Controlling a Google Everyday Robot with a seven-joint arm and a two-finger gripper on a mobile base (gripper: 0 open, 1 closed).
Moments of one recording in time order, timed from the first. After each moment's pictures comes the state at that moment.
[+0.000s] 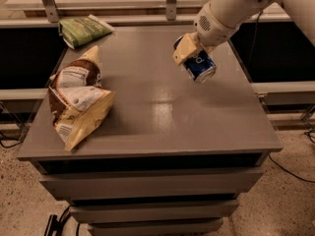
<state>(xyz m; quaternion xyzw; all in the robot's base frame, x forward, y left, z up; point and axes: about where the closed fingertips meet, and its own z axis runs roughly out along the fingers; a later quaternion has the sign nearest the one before) 0.631 -0.089 0.912 -0.27 0.92 0.17 0.21</state>
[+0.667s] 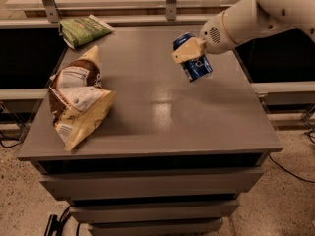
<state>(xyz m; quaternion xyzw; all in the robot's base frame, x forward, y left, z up) 0.634 -0.084 0.917 -0.32 0.86 0.24 0.32</state>
